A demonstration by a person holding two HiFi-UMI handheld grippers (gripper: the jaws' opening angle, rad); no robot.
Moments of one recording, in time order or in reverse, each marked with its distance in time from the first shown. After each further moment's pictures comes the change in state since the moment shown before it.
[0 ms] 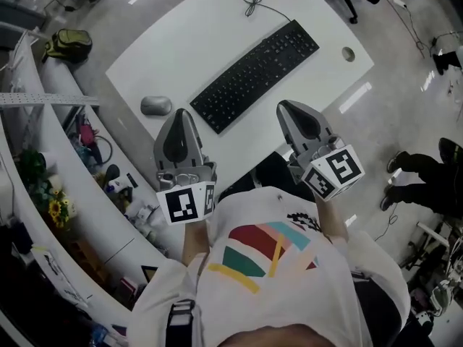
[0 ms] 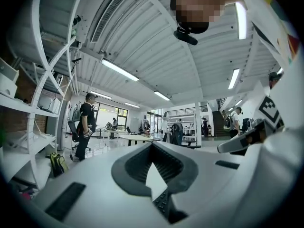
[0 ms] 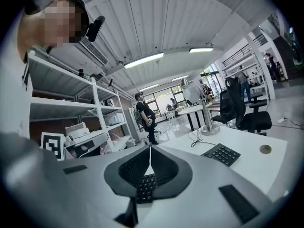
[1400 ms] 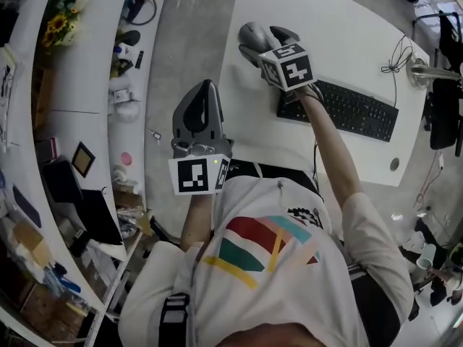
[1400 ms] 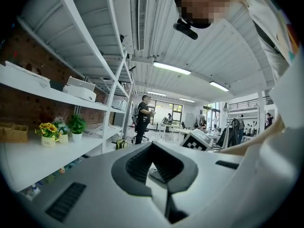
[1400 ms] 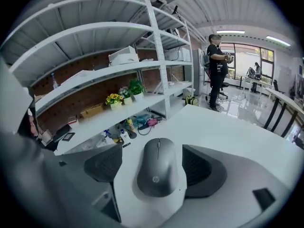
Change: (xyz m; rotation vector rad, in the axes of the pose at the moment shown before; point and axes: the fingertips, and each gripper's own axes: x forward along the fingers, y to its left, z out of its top) left arm -0.148 0.113 -0.051 -0.138 0.043 0.733; right arm 0.282 0.189 -0.199 -0.534 0.697 0.671
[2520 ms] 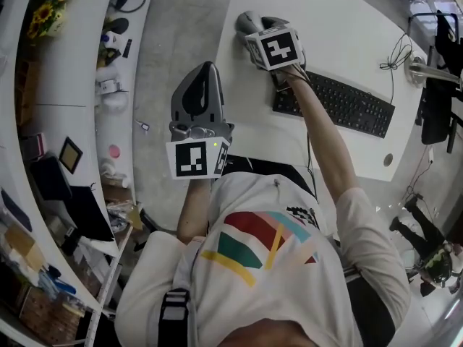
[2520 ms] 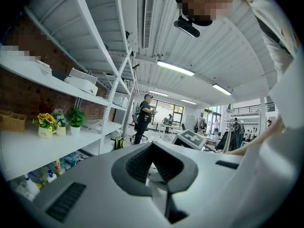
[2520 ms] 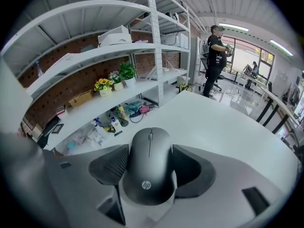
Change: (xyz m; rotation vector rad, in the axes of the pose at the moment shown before) left arm 0.026 0.011 -0.020 -0.061 0.000 -0.003; right arm 0.035 -0.018 -0.021 0.017 0.194 -0.118
